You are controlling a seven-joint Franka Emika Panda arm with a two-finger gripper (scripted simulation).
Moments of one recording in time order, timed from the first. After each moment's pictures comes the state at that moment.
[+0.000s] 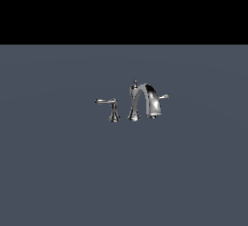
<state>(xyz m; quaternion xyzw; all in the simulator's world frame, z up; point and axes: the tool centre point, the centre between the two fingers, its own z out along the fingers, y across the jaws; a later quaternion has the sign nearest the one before) -0.251 -0.003 0.481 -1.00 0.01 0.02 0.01</state>
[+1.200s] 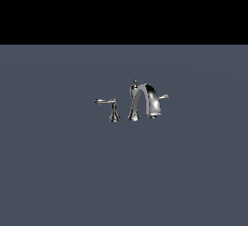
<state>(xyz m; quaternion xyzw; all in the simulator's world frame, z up) -0.216 0.045 0.414 -0.99 0.13 0.02 0.01</state>
